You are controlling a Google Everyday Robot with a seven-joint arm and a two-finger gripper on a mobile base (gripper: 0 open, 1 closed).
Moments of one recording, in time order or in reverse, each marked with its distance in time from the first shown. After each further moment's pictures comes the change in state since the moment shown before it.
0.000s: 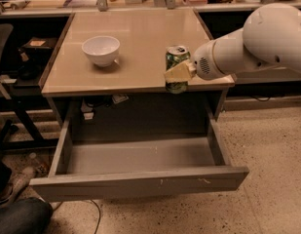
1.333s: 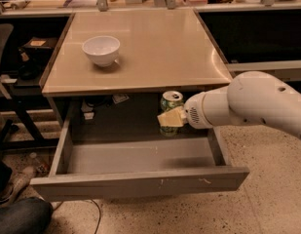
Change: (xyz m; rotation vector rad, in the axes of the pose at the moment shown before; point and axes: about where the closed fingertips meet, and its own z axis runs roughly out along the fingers) arm 0.106 0.055 0.033 -0.030 0.079 0.158
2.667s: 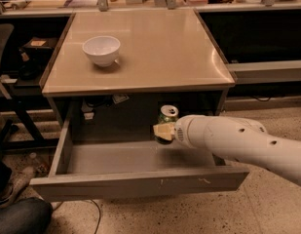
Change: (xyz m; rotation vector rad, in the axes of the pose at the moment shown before) arm 0.038 -0.015 0.065 0.111 -0.109 0.125
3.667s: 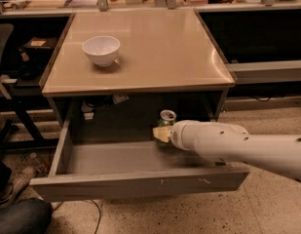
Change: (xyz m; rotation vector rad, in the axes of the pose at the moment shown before) arm 0.022 -0.022 0.051 0.042 0.003 0.043
